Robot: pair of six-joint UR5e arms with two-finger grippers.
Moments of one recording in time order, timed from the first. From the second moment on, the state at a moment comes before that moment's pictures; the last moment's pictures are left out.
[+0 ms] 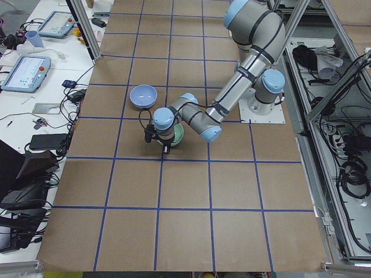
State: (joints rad) left arm -0.82 -2.03 -1.78 -0.98 1.51 0.84; right arm 1.58 -1.67 1.55 -1.46 -1.56 0.13
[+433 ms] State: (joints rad) left arm -0.82 -2.03 -1.78 -0.99 1.50 0.84; right arm 1.58 -1.67 1.55 -1.46 -1.56 0.13
